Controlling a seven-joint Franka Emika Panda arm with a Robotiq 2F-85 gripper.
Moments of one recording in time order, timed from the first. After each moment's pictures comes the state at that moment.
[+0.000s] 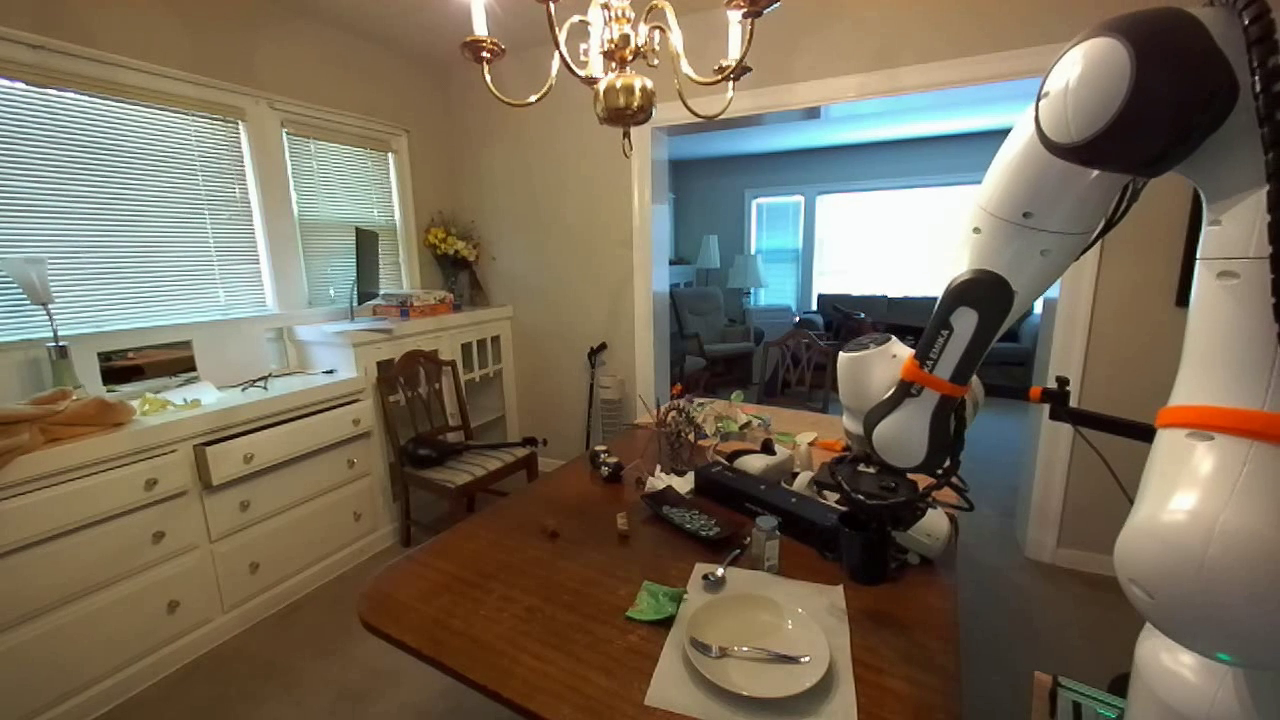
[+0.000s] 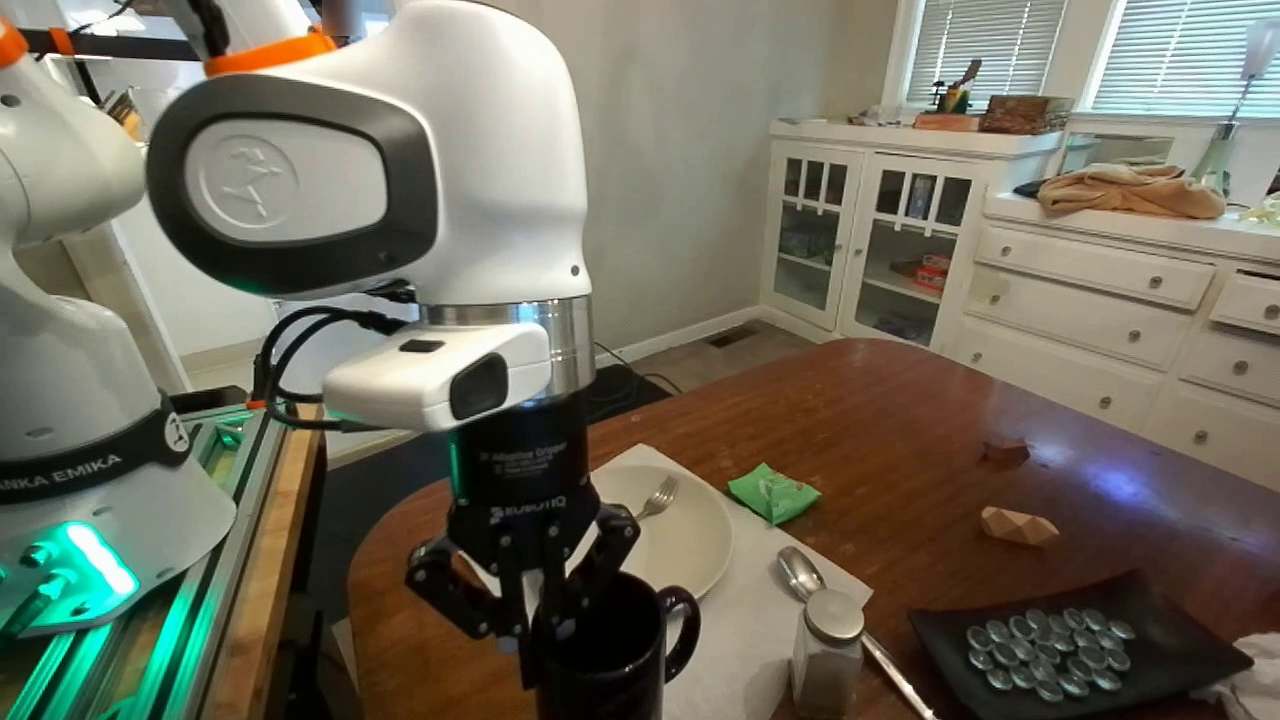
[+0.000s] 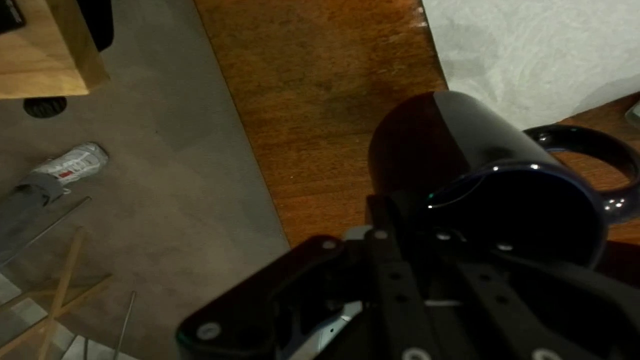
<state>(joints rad) -0.40 0.01 -0.35 -2.65 -0.66 2.73 1.46</state>
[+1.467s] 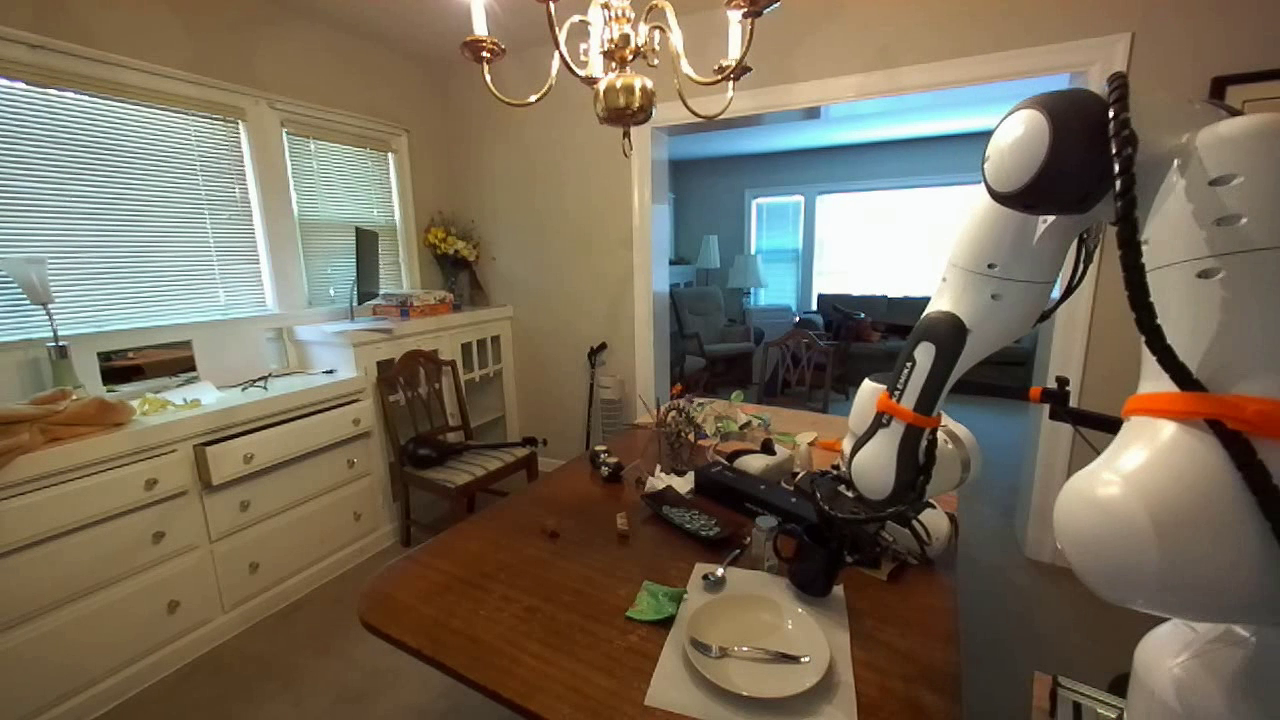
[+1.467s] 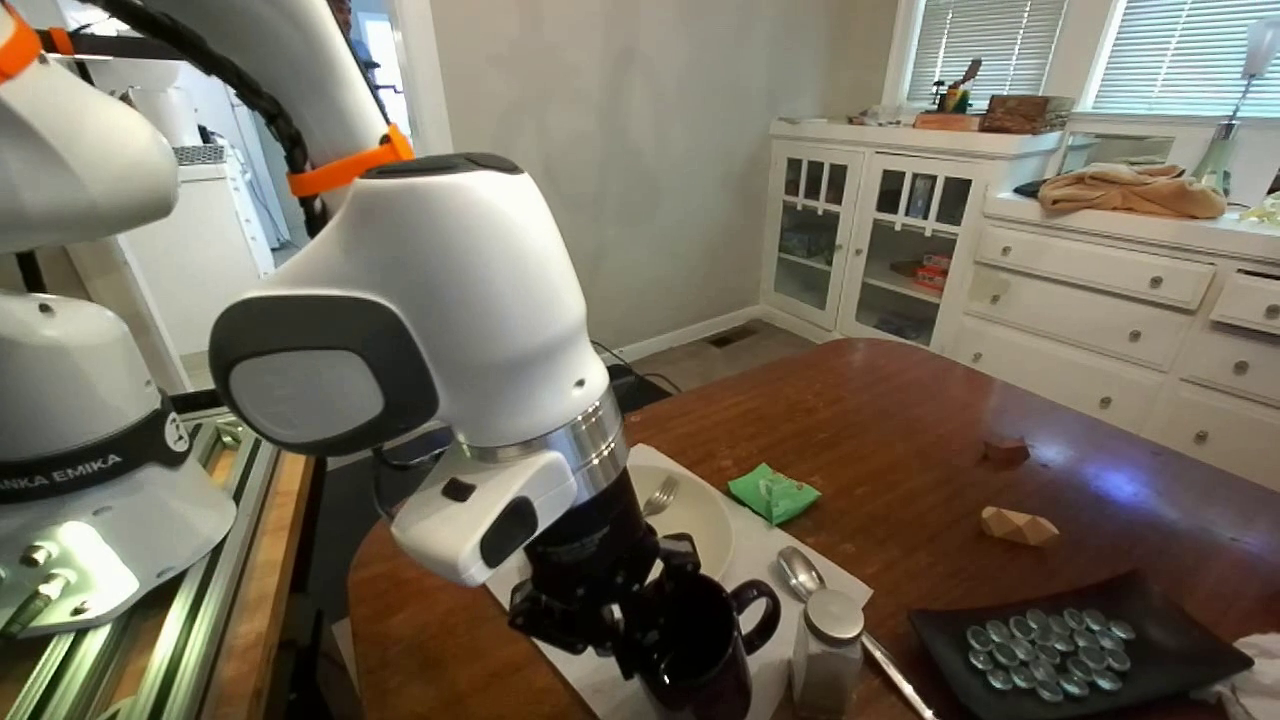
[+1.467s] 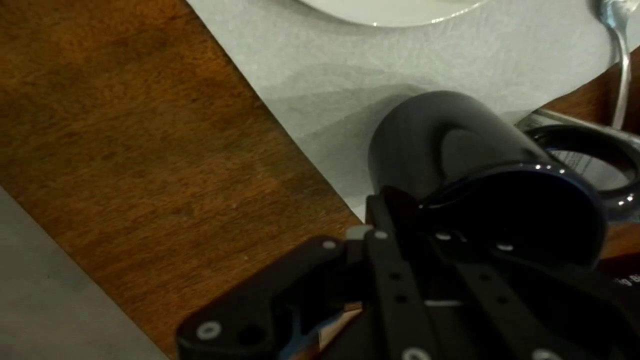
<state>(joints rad) -1.00 0.27 0.23 -2.62 -0.38 3.14 1.39</state>
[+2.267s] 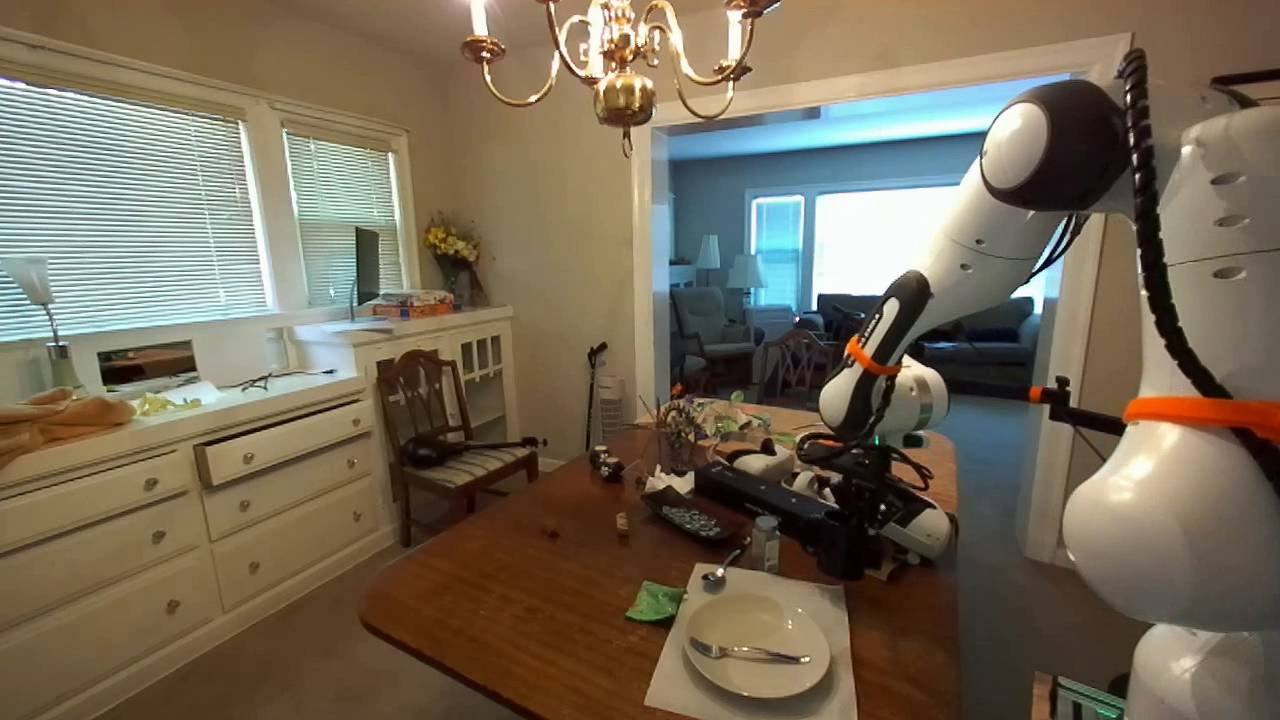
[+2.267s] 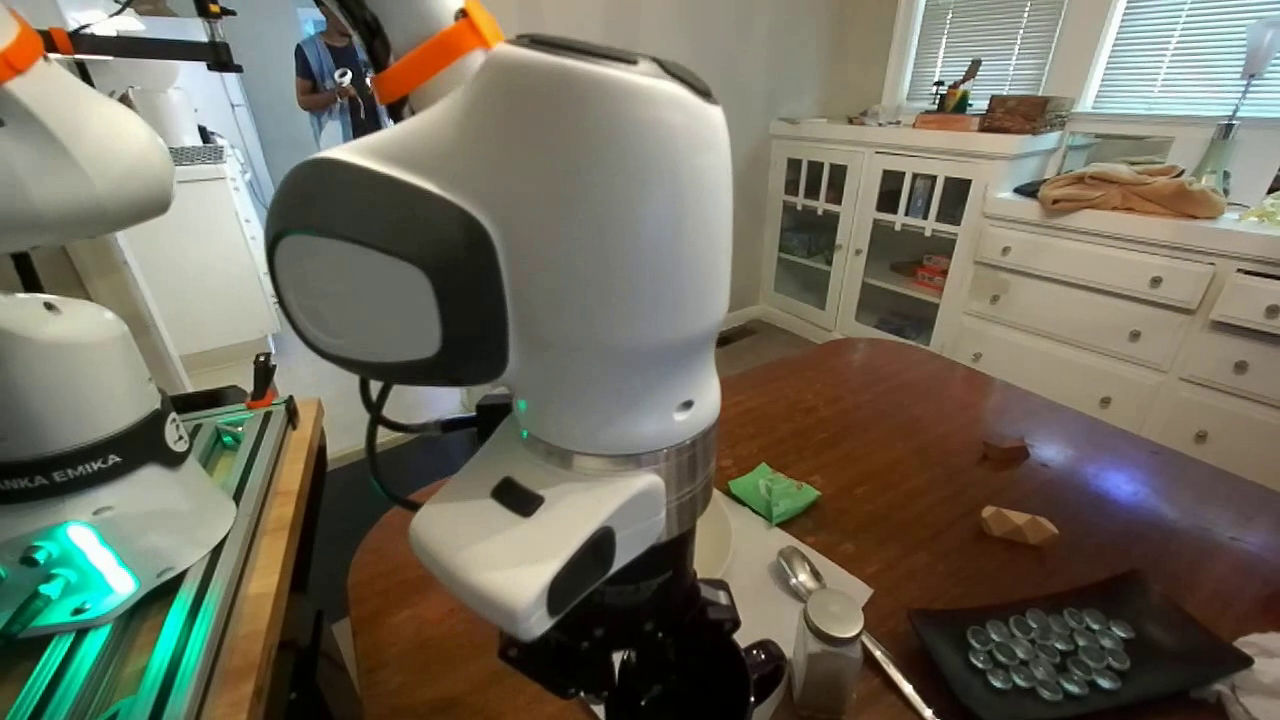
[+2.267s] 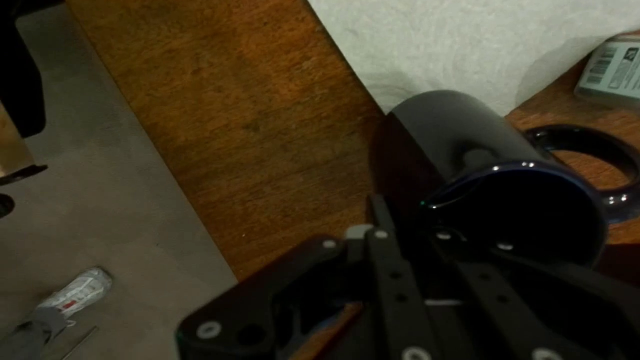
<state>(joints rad) -0.84 0.22 0.07 -2.40 -0.10 2.63 1.13</state>
